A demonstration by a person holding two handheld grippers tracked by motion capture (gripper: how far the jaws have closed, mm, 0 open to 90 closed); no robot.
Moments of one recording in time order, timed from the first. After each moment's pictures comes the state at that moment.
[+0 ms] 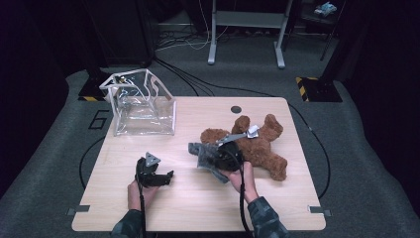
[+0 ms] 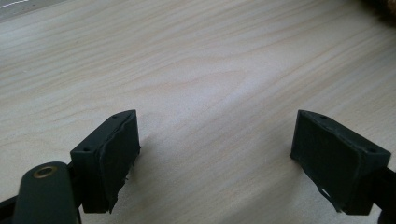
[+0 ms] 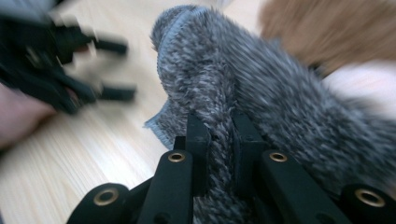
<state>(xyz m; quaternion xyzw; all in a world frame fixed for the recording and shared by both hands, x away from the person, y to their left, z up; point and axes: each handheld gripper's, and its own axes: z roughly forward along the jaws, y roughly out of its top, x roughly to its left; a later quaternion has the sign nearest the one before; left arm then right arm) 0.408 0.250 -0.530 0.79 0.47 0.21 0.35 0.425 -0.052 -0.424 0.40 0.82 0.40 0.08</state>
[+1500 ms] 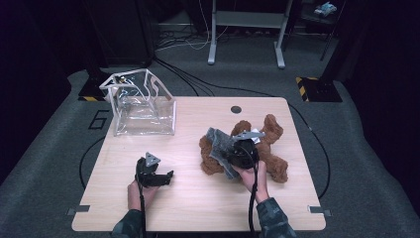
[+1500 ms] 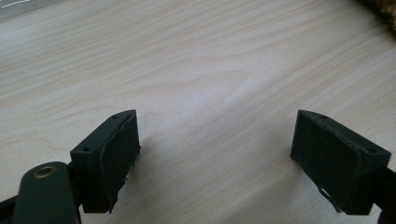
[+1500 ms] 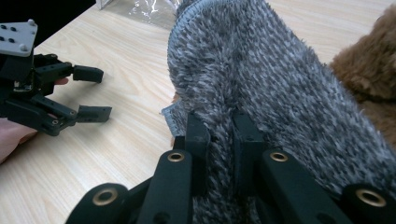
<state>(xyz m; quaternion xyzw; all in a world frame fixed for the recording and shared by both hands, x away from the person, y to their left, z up) 0.408 0.250 -0.529 0.79 0.47 0.21 0.35 0.418 -0.085 -0.416 0.44 0.79 0.41 0.12</state>
